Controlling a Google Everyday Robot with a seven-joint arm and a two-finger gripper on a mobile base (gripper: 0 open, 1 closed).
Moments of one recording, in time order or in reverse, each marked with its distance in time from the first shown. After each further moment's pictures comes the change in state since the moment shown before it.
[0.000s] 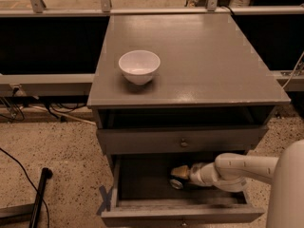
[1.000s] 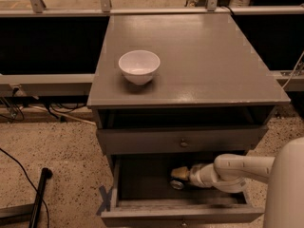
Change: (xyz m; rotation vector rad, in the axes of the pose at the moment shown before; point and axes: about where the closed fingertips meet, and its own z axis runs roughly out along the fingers) arm 0.007 -0.005 0.004 0.014 0.015 0.005
